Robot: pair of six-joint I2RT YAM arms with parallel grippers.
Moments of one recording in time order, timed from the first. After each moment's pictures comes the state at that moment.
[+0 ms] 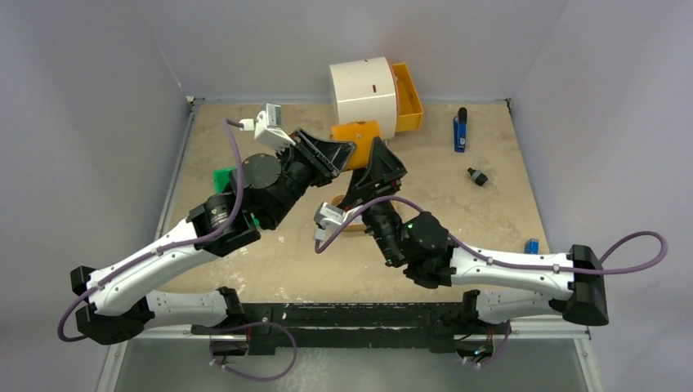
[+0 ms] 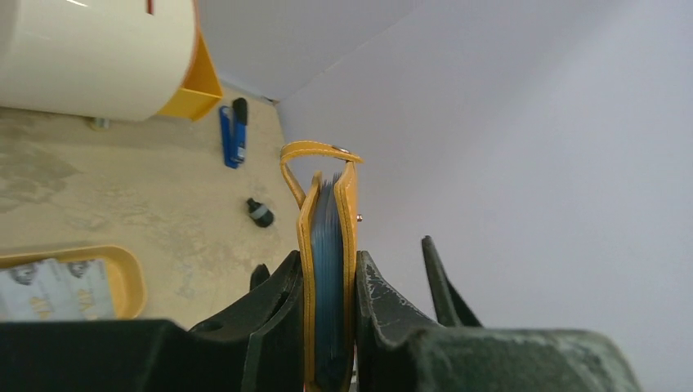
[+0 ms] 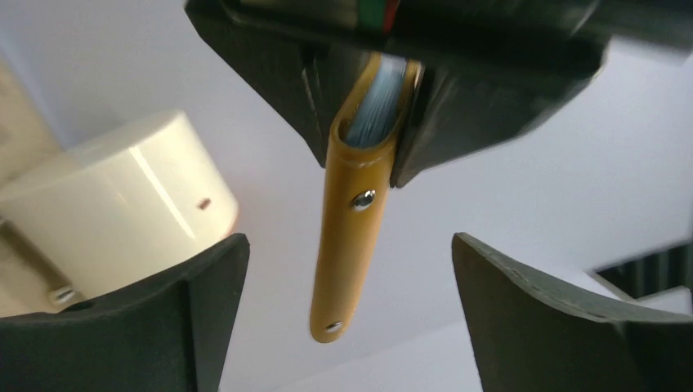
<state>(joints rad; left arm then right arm) -1.08 1.10 1.37 -0.24 -0.54 -0.96 1.30 1.17 0.86 0.83 0.75 -1.74</state>
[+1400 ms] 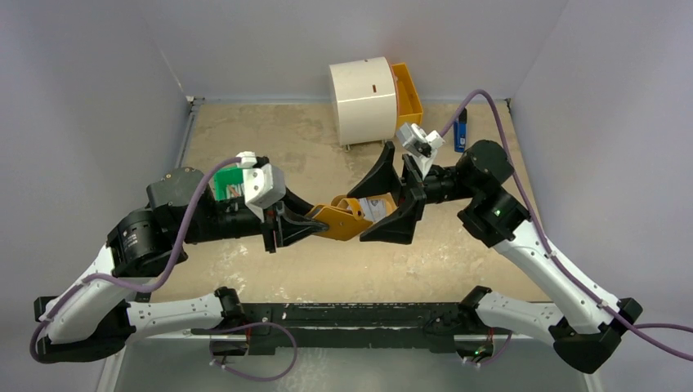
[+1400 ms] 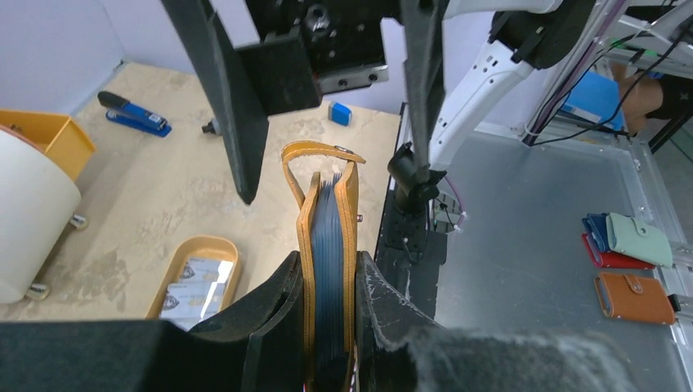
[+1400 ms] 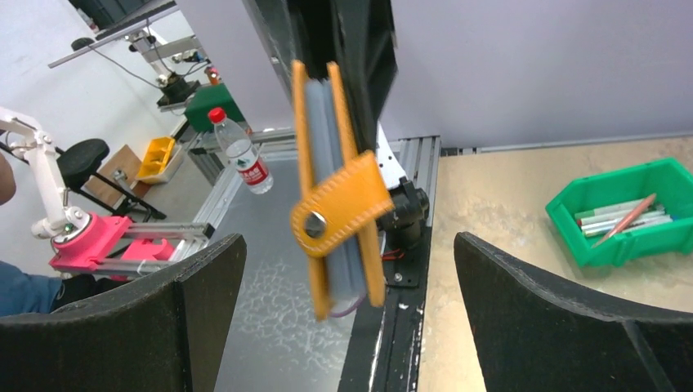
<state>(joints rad) -1.08 0.89 1.48 -0.69 0.26 -0.05 0.71 1.02 1.19 0.05 -1.03 0.48</state>
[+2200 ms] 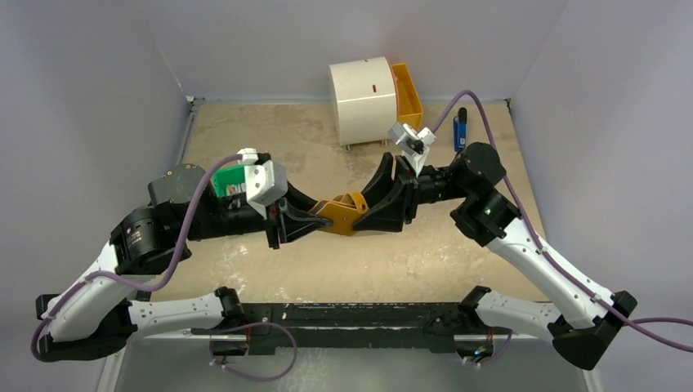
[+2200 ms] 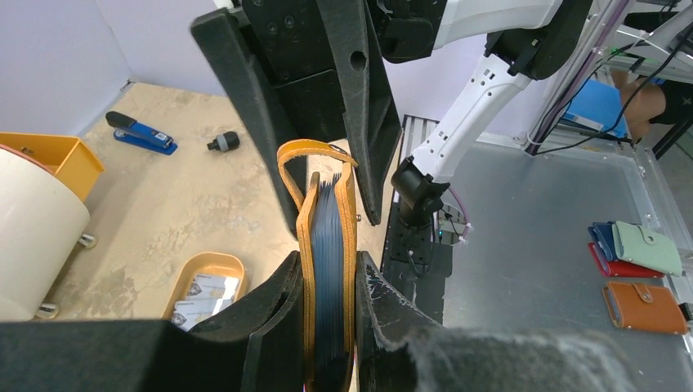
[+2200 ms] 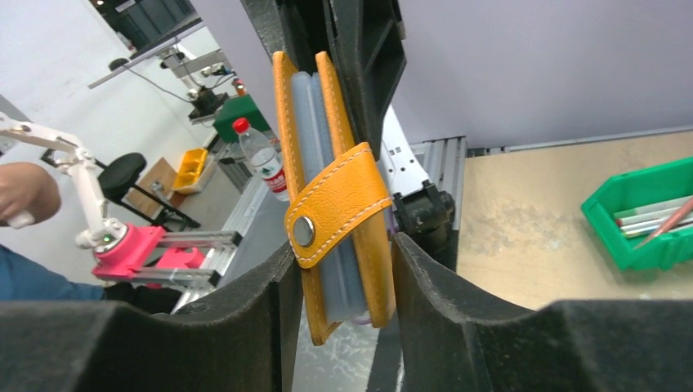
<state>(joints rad) -1.08 0.91 1.50 -0.65 0.28 -0.03 0.73 1.05 1.15 0.14 -1.03 0.60</state>
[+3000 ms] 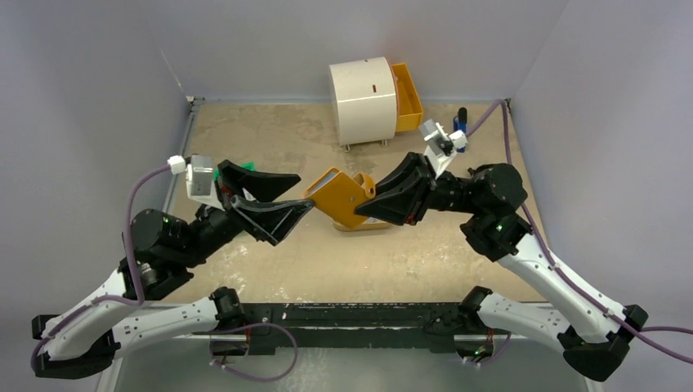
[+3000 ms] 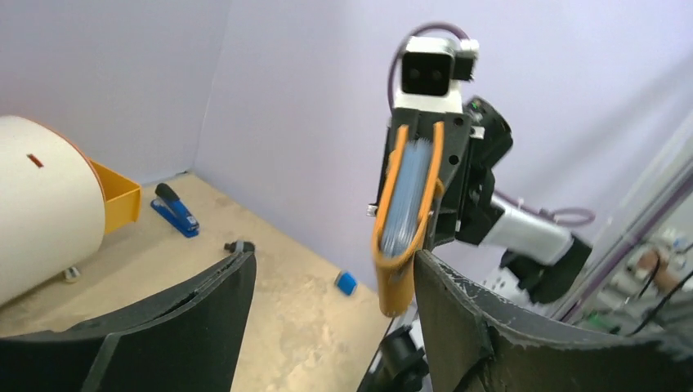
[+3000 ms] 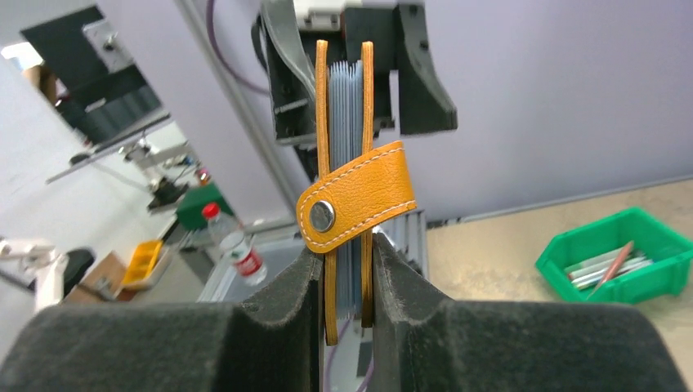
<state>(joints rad) -1.08 0.65 1.11 -0.14 -0.06 -0.34 0.77 0.95 1.07 0.28 -0.80 0.68</state>
